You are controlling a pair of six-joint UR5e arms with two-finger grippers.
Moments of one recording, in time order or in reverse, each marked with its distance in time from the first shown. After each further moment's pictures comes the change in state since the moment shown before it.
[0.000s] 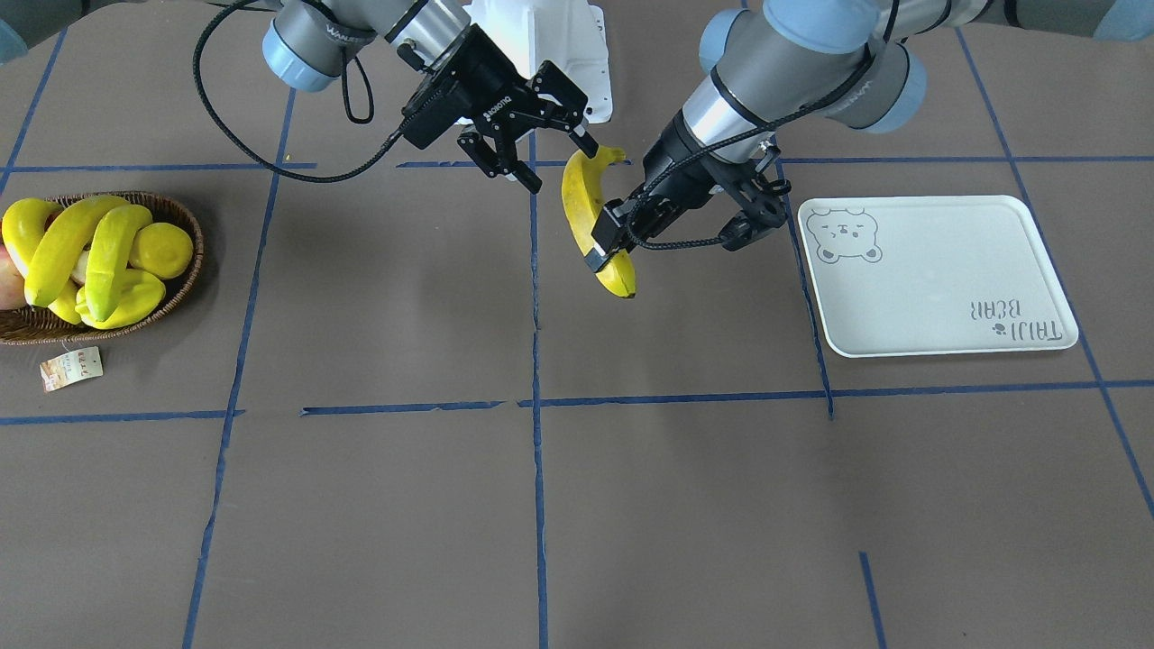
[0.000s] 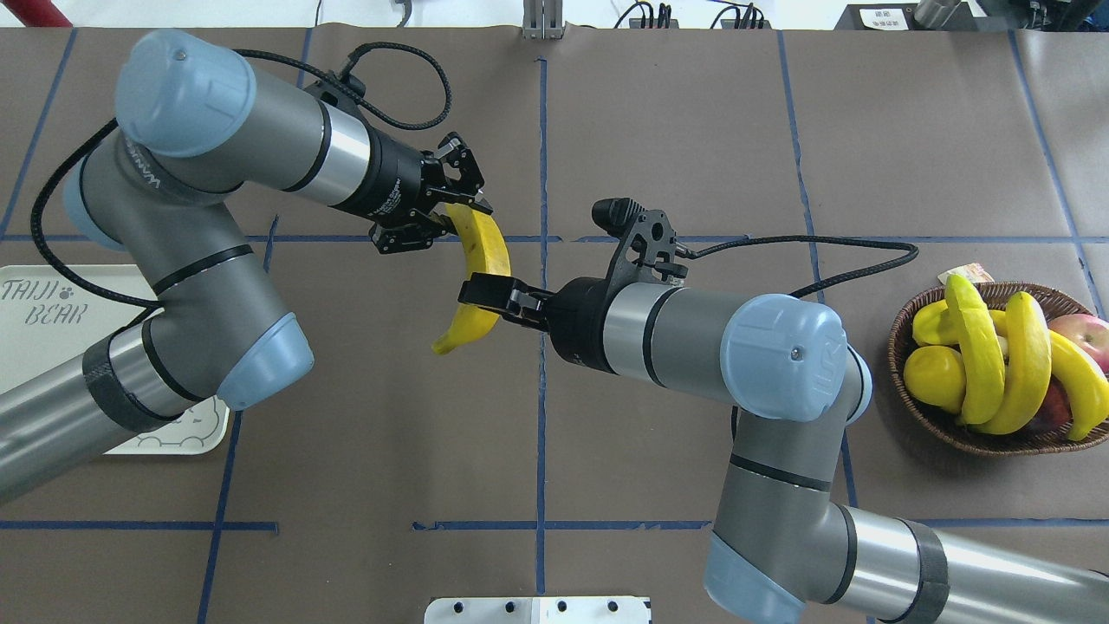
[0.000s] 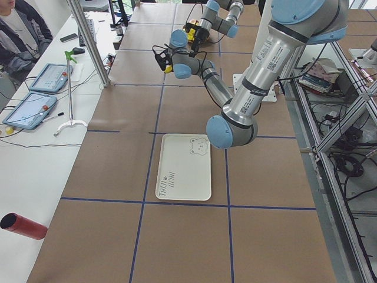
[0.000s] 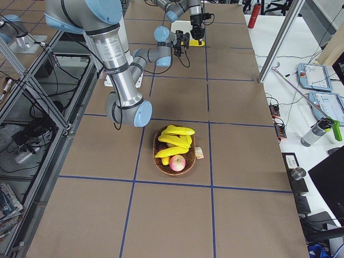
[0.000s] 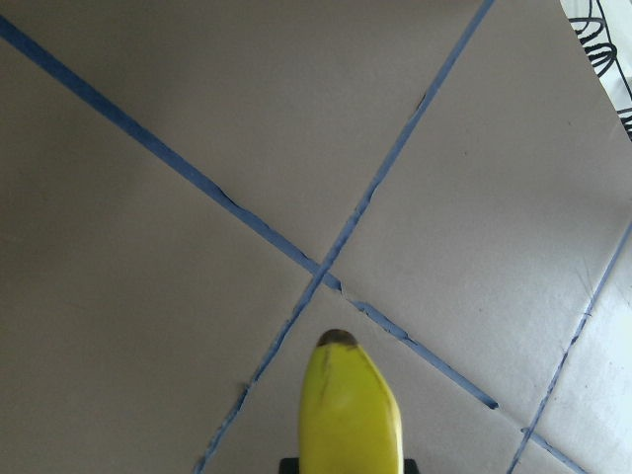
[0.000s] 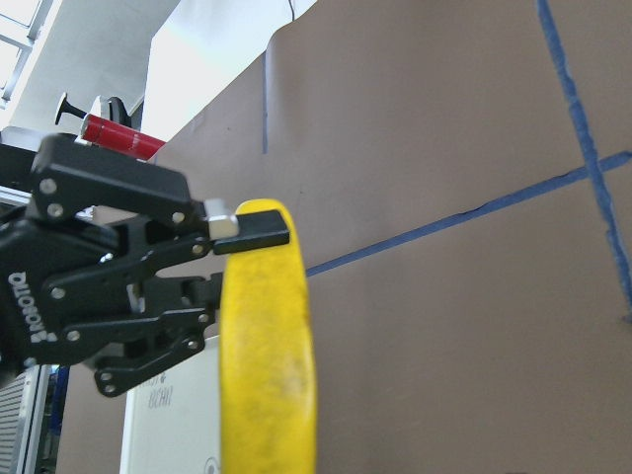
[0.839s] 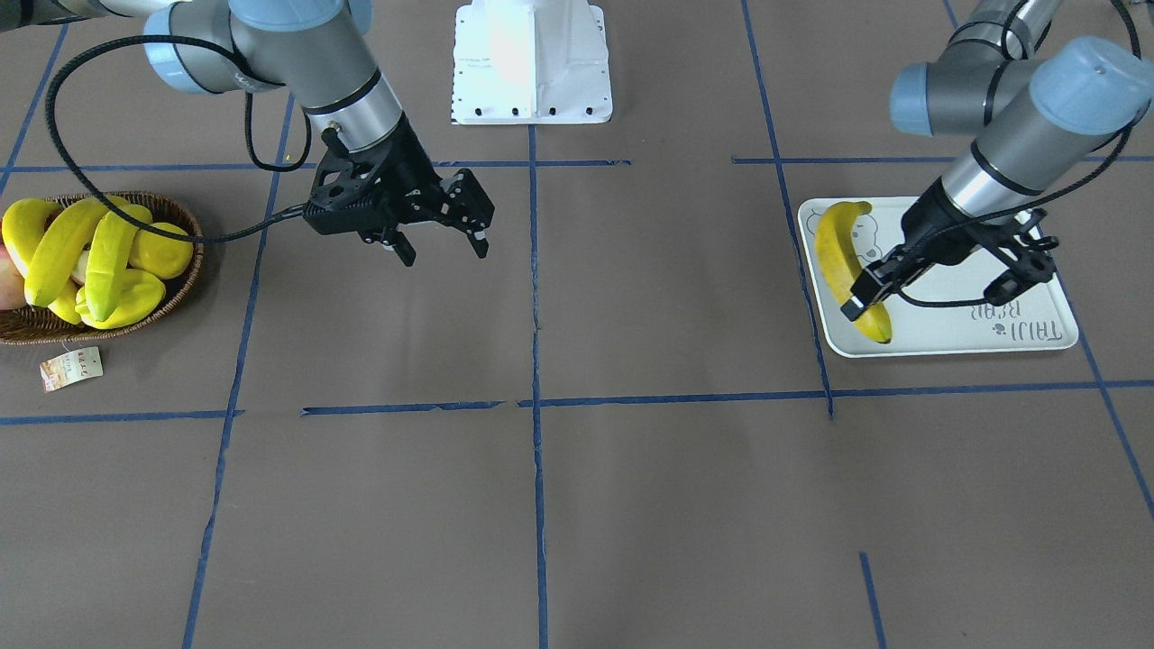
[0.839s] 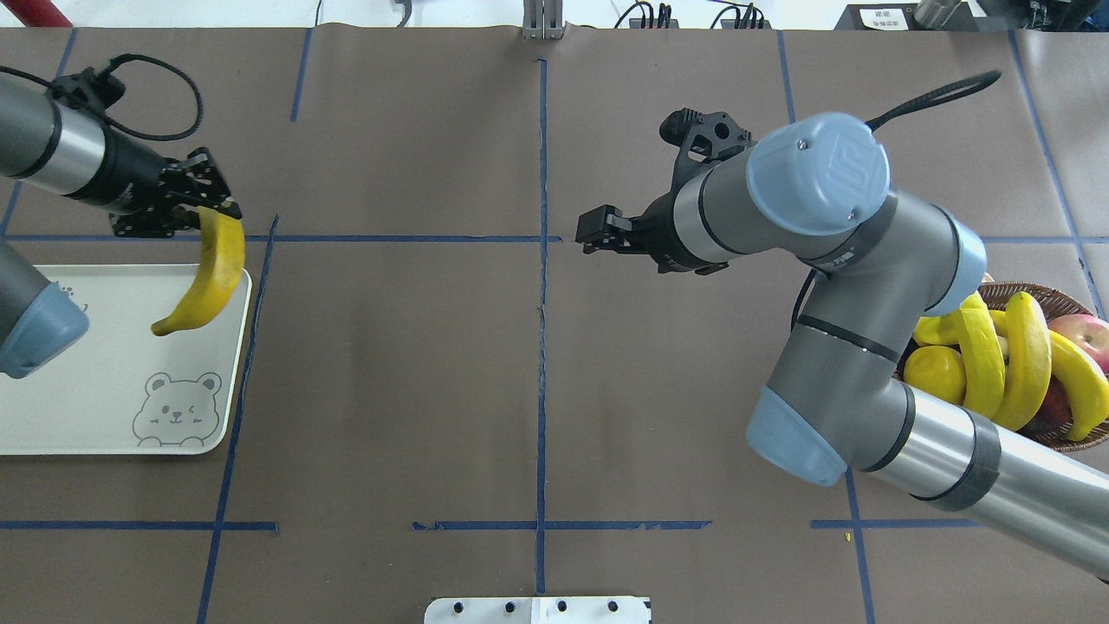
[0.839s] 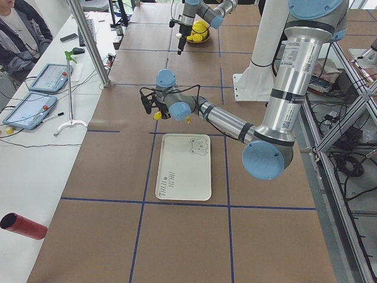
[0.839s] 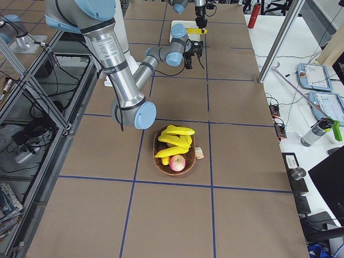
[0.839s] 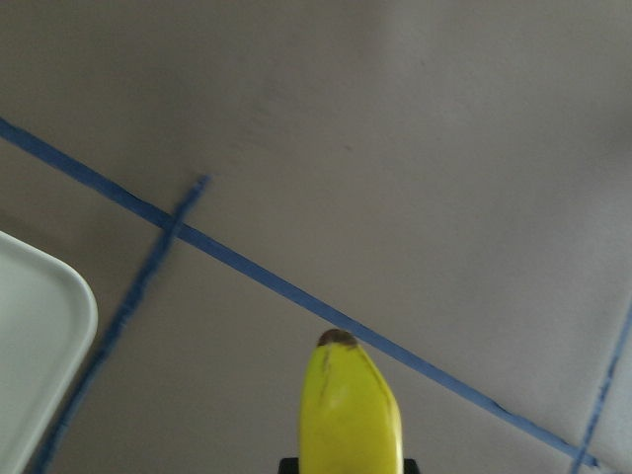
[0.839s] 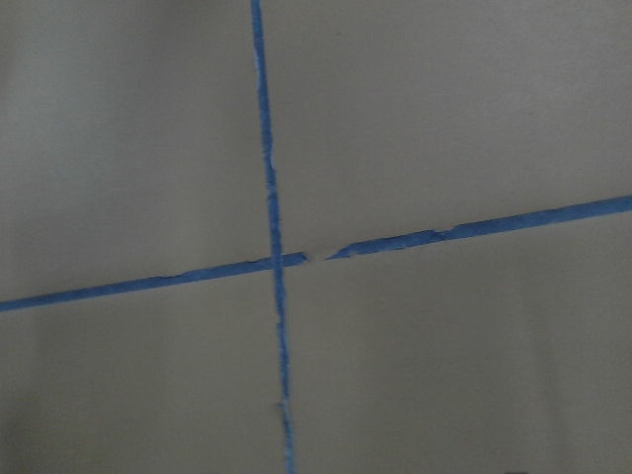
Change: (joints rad) left arm -0.235 0.370 0.012 0.013 -0.132 0.477; right arm 0.243 -0.002 0.009 -0.549 0.333 -0.309
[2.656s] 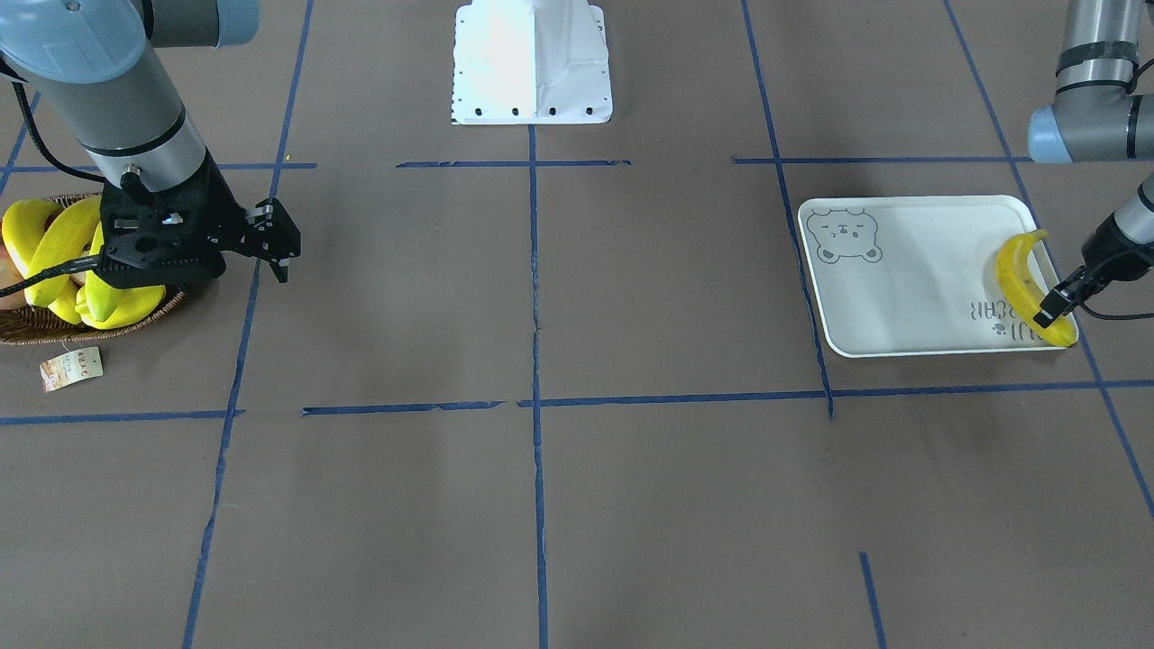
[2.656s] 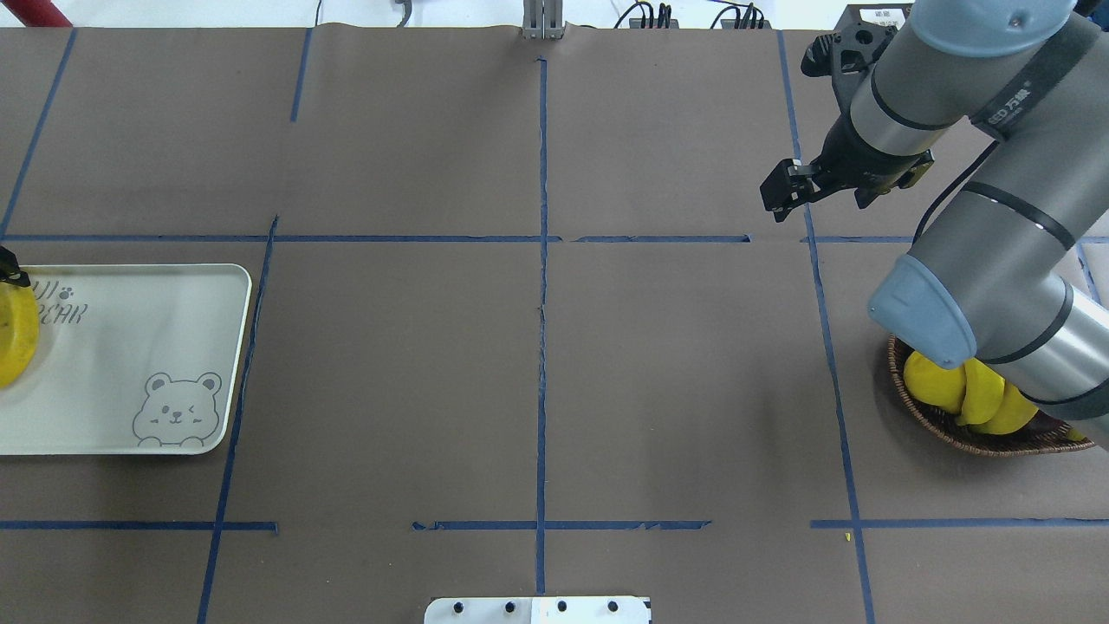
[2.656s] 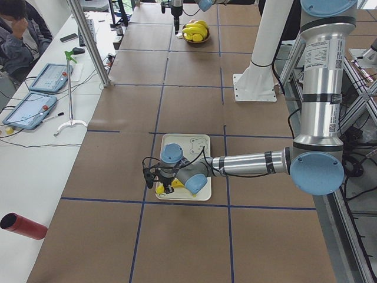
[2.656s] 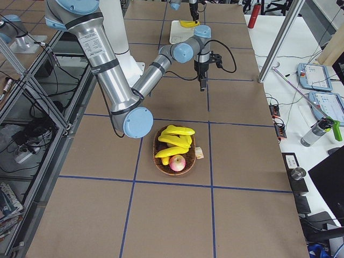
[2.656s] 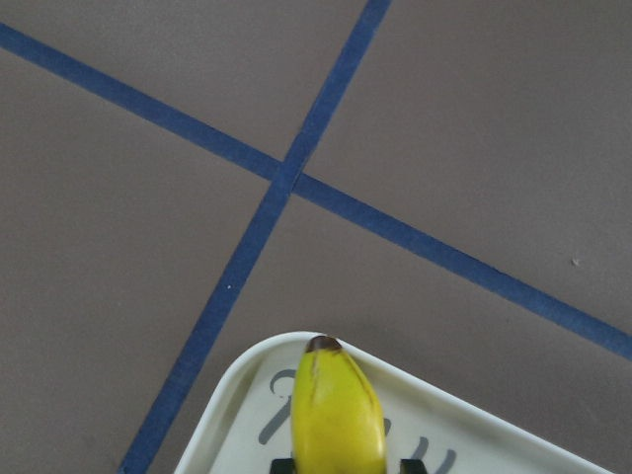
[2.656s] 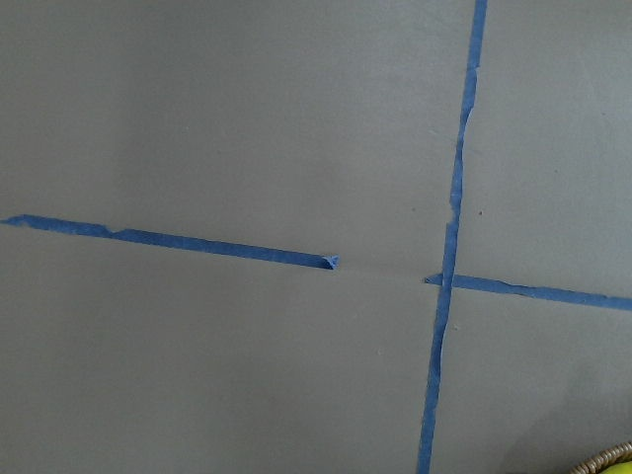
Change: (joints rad) left arm -0.135 0.218 0.368 -0.353 0.048 0.301; right arm 0.224 -0.065 0.087 -0.440 0.122 -0.589
